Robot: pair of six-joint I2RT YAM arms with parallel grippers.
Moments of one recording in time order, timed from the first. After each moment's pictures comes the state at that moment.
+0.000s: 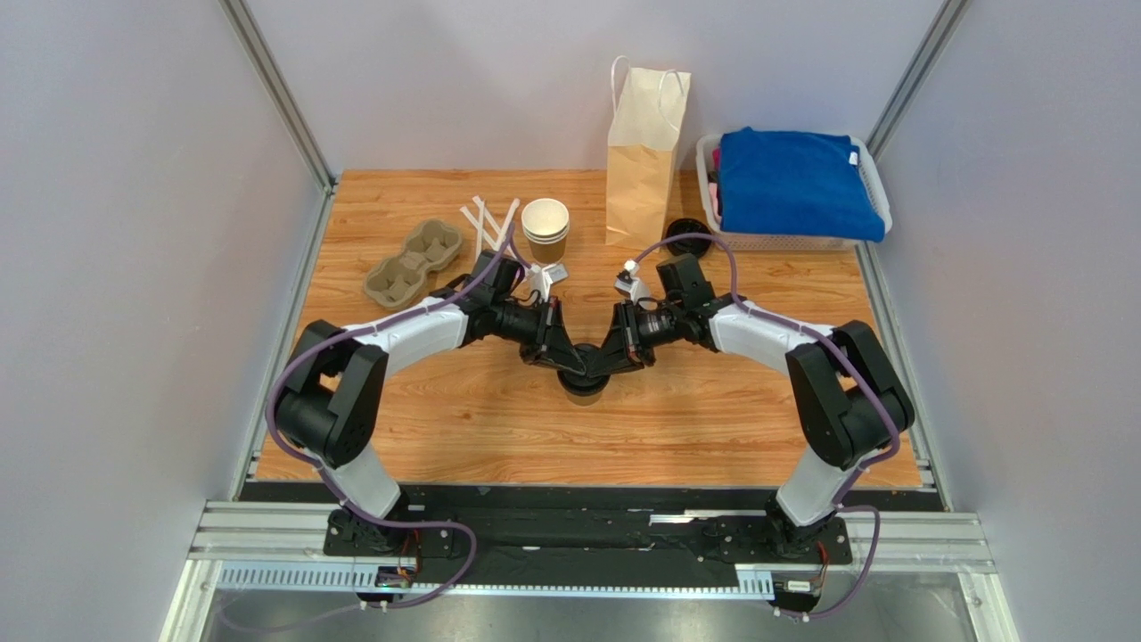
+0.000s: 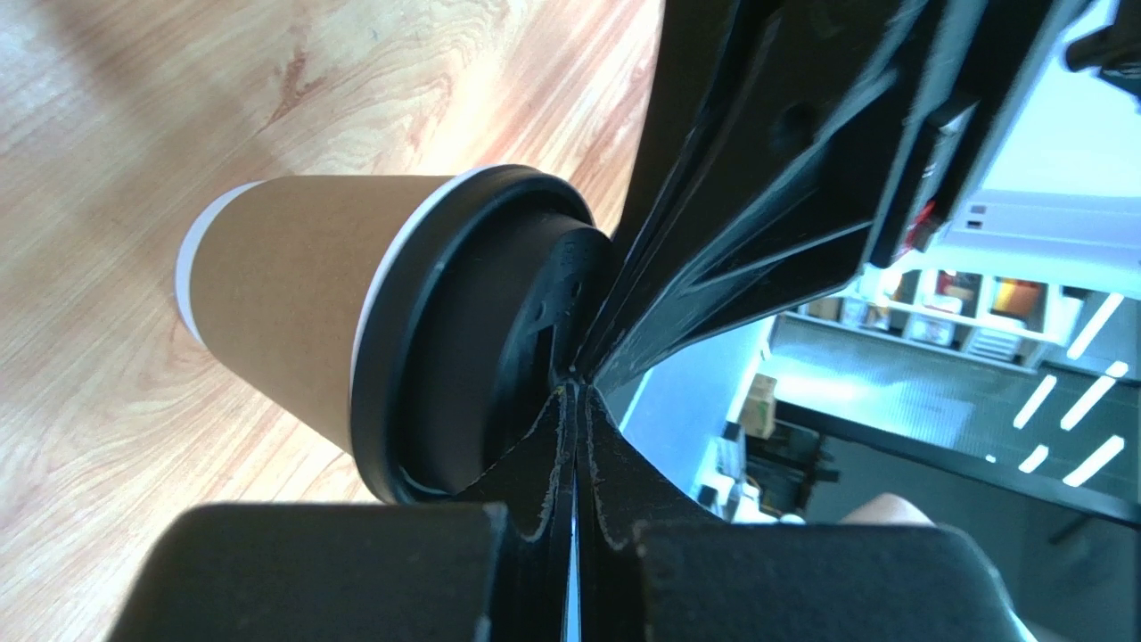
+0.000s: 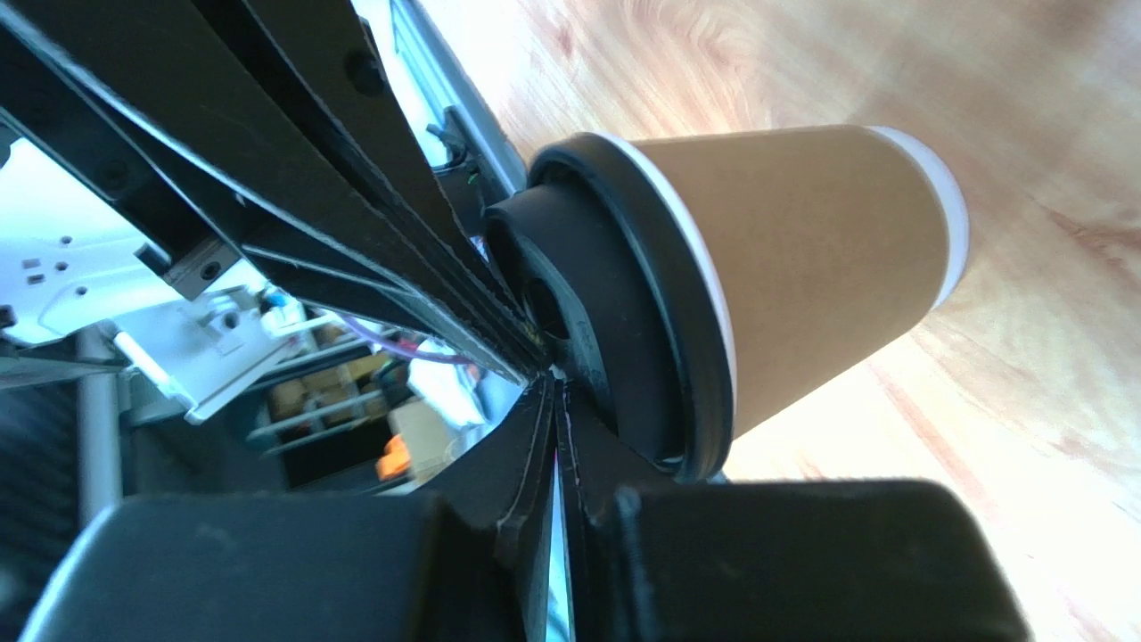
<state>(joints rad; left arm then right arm) -0.49 1.67 0.99 -0.20 0.94 -0.55 0.47 1.69 0.97 -0.15 -0.97 0.67</state>
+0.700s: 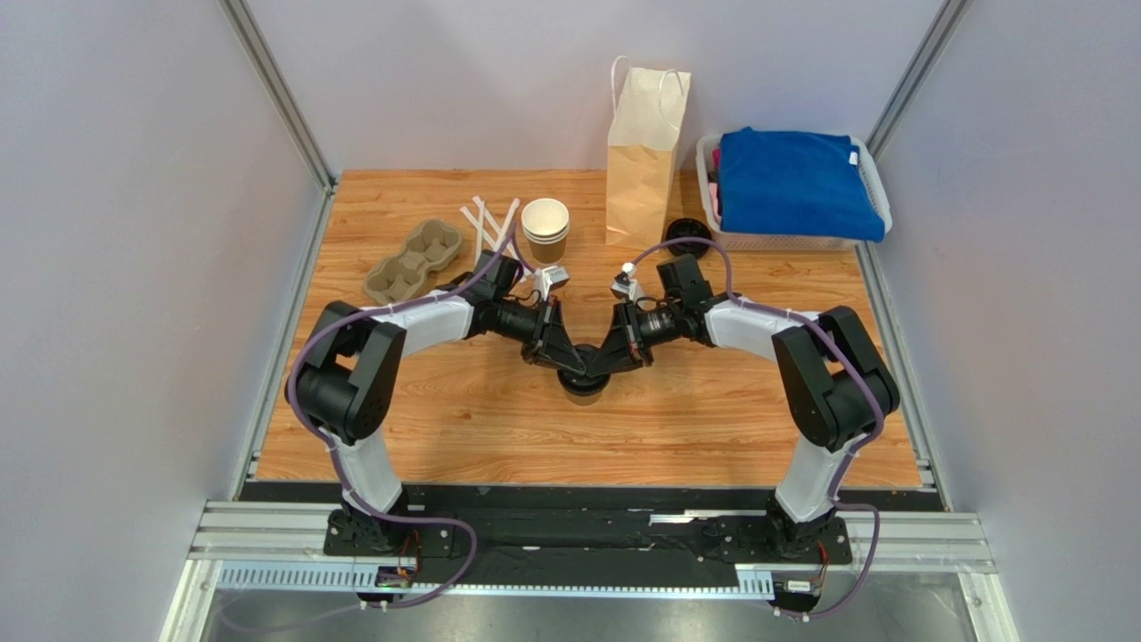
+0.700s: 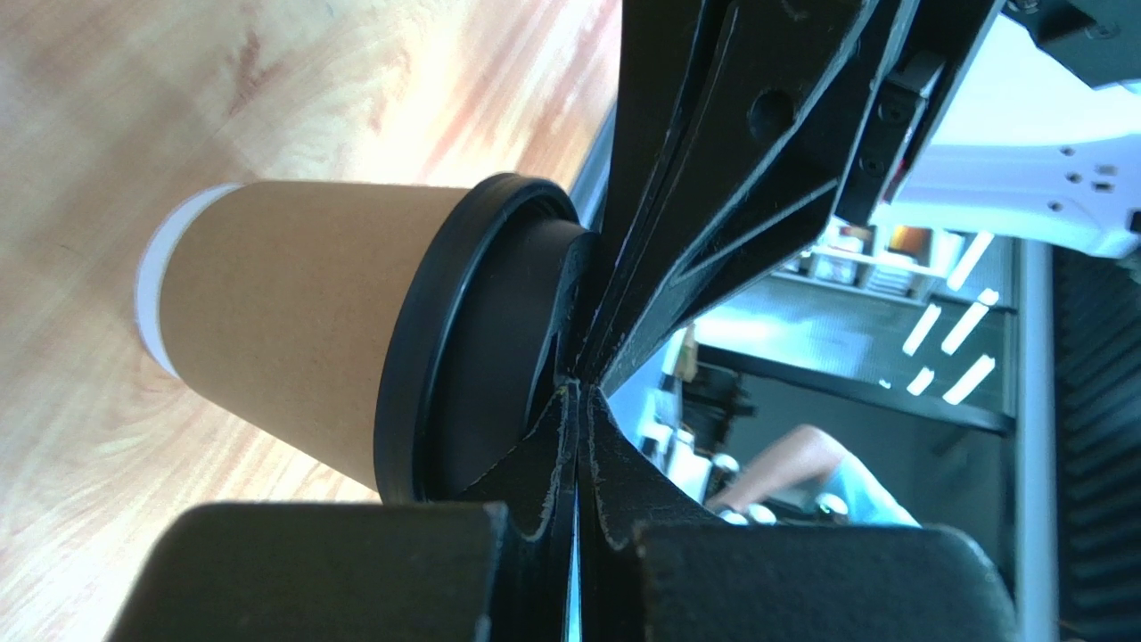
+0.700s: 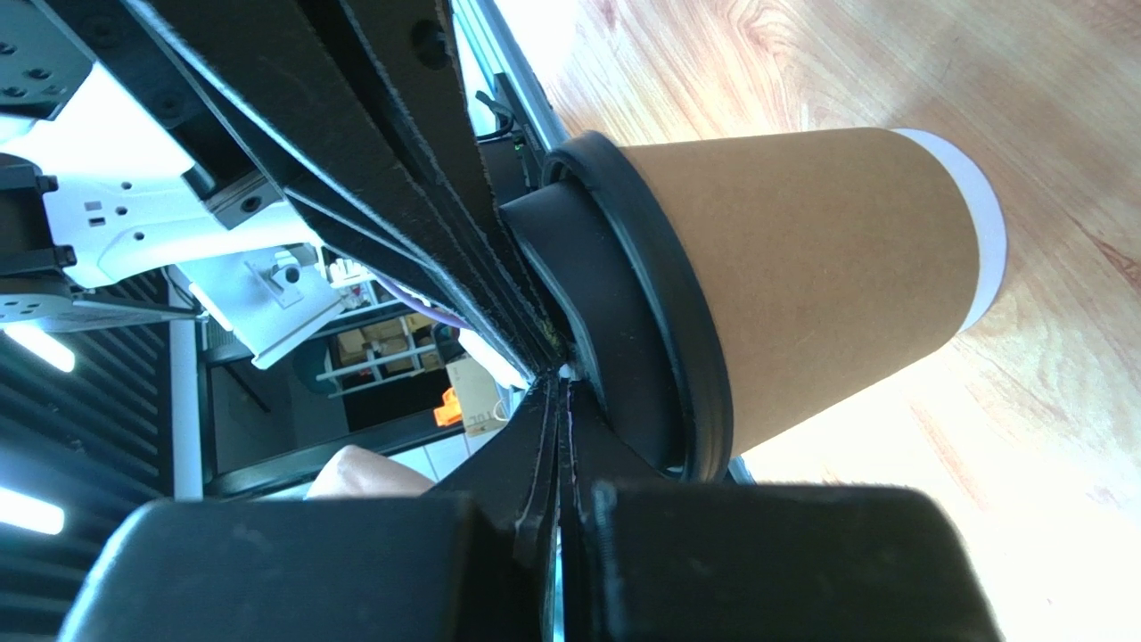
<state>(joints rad) -0.45 1.79 1.02 -0.19 1.10 -0.54 0.44 1.79 0.98 -0.11 -1.10 0.67</state>
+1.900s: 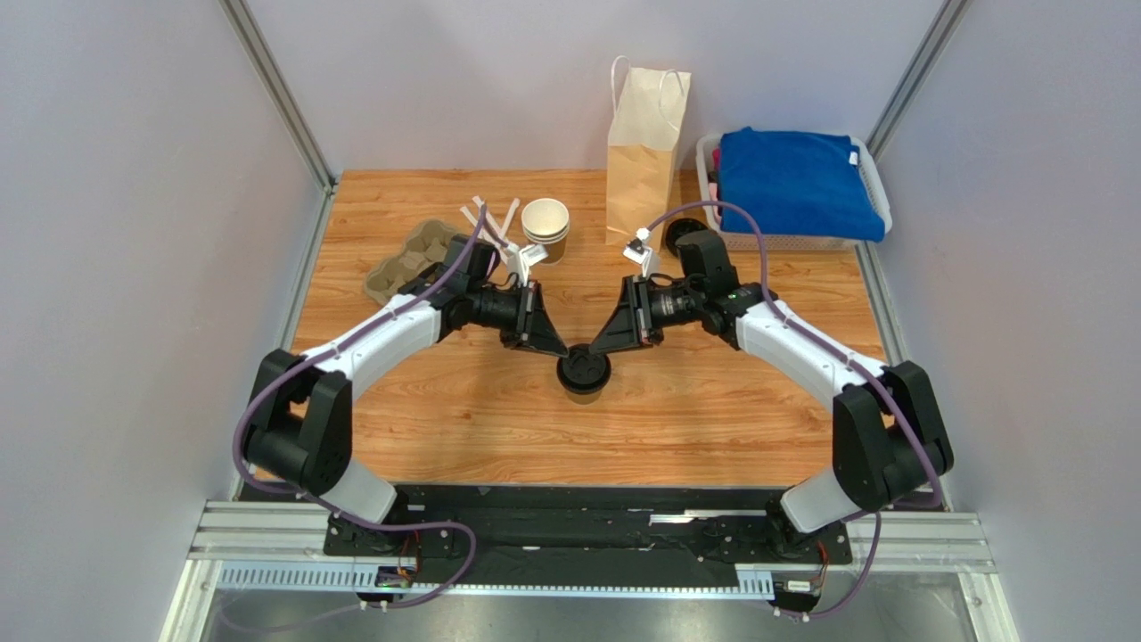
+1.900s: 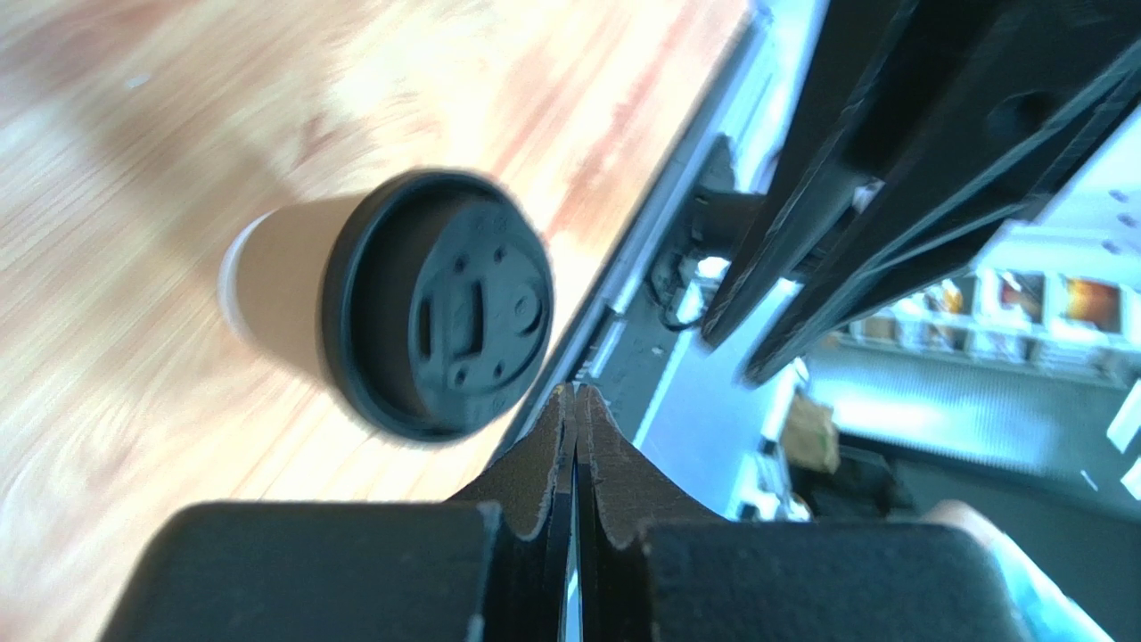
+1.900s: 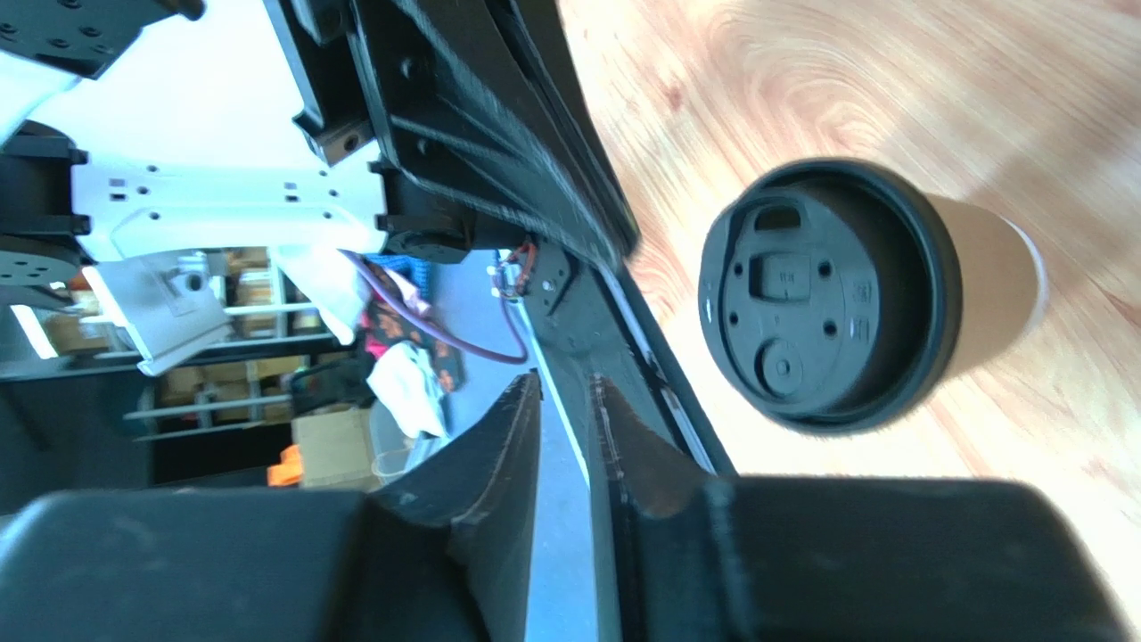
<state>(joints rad) -0.42 1.57 1.04 -0.31 0.94 -0.45 0.45 1.53 1.02 -0.17 -1.00 0.61</state>
